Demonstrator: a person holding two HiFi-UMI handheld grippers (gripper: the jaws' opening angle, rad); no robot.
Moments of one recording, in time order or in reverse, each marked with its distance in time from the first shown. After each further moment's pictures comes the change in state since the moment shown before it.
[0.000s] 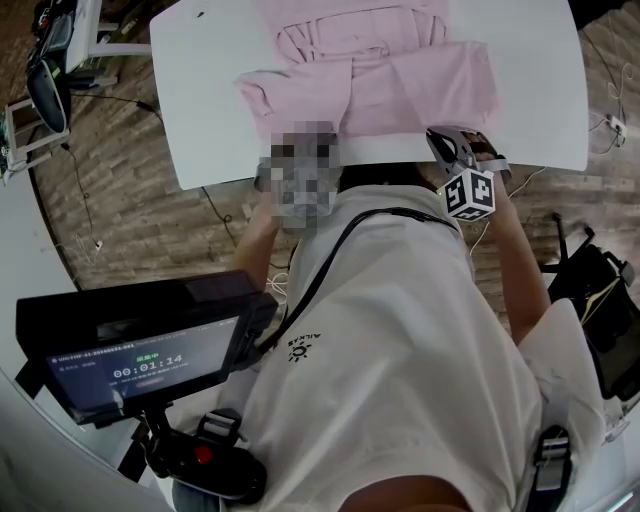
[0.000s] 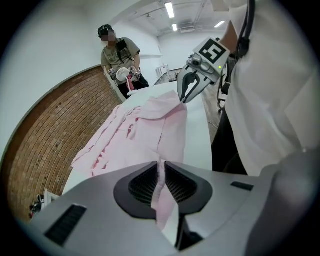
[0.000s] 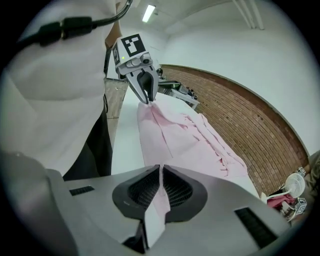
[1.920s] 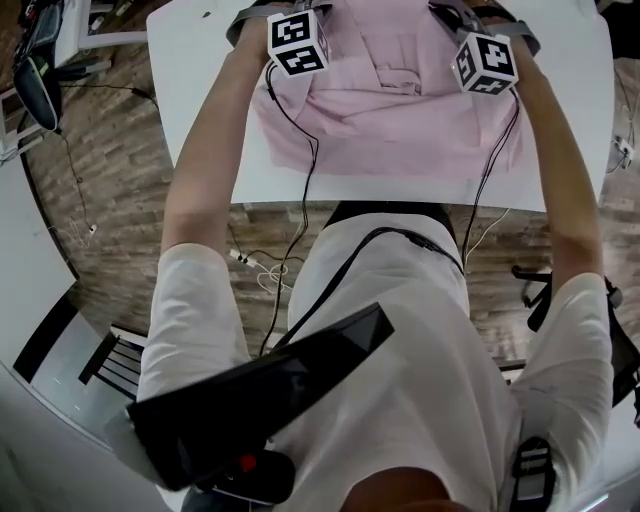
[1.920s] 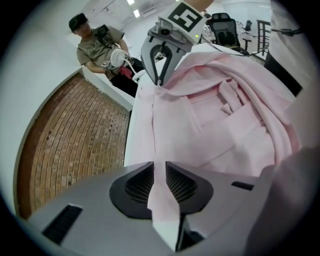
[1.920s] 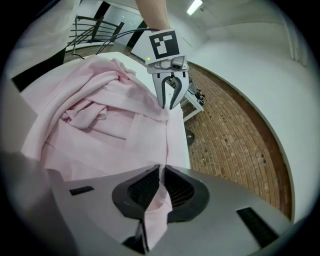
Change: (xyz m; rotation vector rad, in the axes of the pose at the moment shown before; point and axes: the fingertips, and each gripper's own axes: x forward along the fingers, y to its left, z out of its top) left arm 0.136 0.311 0.016 0.395 0.125 0.065; right arm 0.161 -0.289 0.050 -0.449 0.053 -0.089
